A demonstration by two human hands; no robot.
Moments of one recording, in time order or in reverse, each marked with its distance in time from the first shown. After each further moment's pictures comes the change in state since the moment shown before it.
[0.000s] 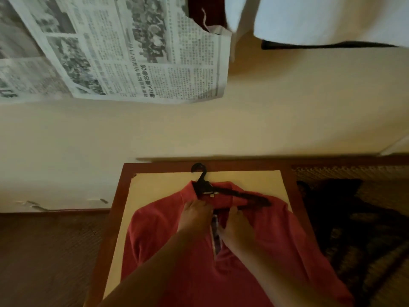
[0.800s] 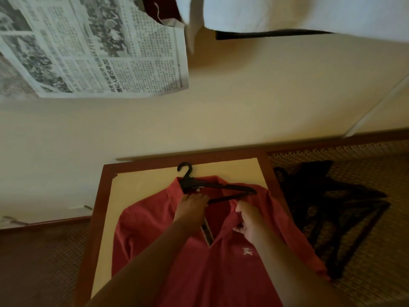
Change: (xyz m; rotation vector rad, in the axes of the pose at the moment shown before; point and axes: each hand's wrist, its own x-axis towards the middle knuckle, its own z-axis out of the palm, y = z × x) left_hand 0.001 0.029 0.008 0.075 0.016 0.137; right_hand -0.015 0.052 -0.048 1.303 -0.124 0.600
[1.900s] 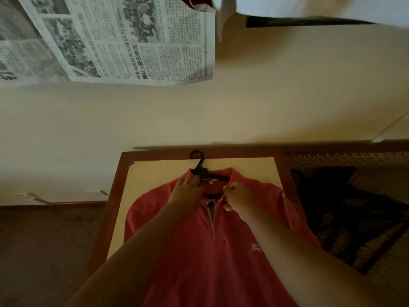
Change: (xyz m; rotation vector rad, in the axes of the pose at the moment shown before) left_hand 0.001 -0.048 -0.011 0.278 -0.134 -0.045; right_hand 0.010 -0.017 0.057 -0.596 -0.061 -0.401
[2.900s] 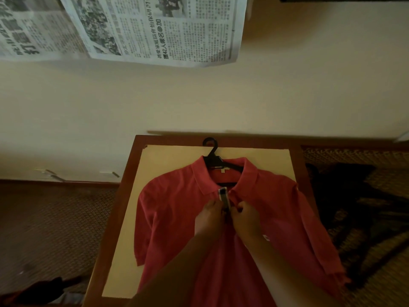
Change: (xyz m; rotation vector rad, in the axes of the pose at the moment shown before) left_hand -0.065 0.082 0.032 -0.756 0.048 -0.369; right_hand -0.040 0.071 0.032 -0.295 0.143 -0.109
